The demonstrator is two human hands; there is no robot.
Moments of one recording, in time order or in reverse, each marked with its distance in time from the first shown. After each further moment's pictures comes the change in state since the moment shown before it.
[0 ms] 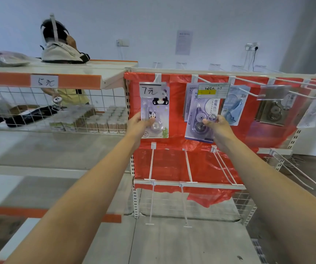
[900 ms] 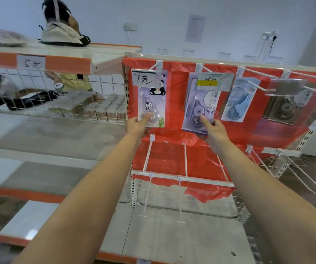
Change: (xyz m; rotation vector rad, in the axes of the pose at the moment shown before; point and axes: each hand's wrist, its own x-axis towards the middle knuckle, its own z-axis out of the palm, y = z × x) left_hand 0.015 -0.032 0.031 -0.075 0.258 -0.202; right_hand 0.028 0.041 -0.003 0.110 -0.047 0.118
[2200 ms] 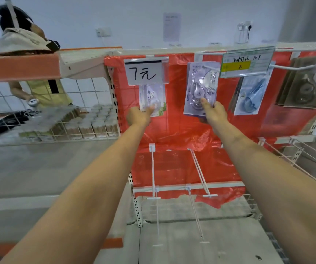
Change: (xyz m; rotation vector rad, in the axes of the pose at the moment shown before) left_hand 0.124 -0.001 0.028 0.393 -0.039 0.194; right_hand 0.106 0.013 0.041 -0.435 0.311 -0.155
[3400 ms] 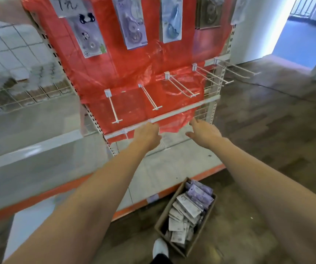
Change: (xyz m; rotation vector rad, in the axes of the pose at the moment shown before) left_hand -0.281 -0.093 0.005 1.220 -0.773 0.576; right_hand -0.312 0.116 -0.149 -1.040 -0.378 0.071
